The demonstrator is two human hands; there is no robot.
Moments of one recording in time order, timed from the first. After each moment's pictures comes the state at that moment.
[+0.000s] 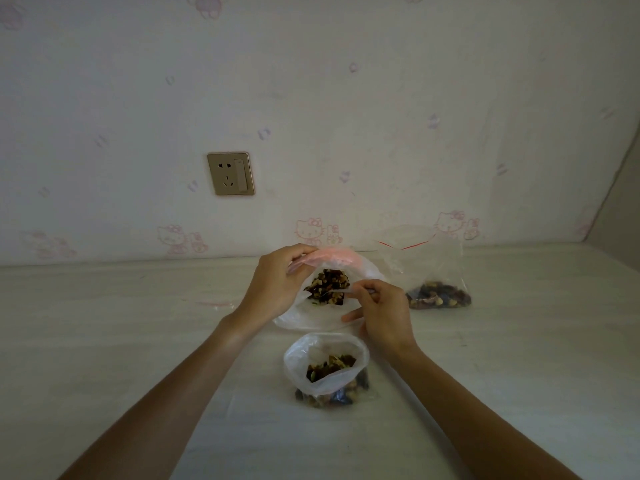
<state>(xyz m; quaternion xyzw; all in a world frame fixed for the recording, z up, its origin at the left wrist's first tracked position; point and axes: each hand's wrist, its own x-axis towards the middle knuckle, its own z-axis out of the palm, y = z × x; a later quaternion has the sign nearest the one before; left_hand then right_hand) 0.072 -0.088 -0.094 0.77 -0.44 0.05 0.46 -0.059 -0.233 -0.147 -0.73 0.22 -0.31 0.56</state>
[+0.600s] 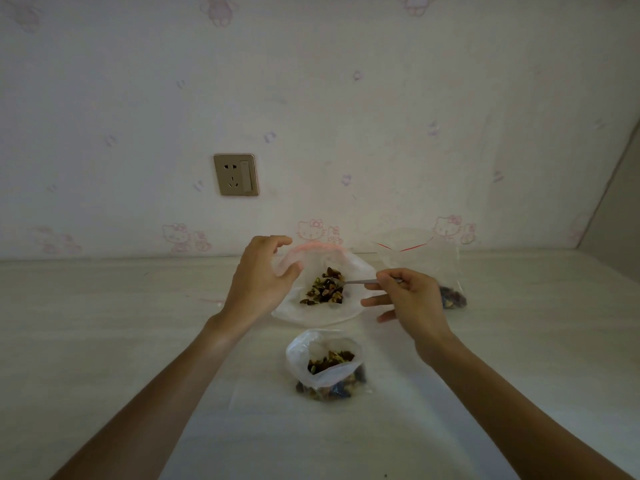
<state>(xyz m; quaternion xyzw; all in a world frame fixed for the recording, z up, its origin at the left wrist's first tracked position) 0.072 -0.063 -0.090 0.83 -0.35 0.13 0.41 -0.097 -0.248 -0.107 -0.68 0.22 -0.31 0.63</state>
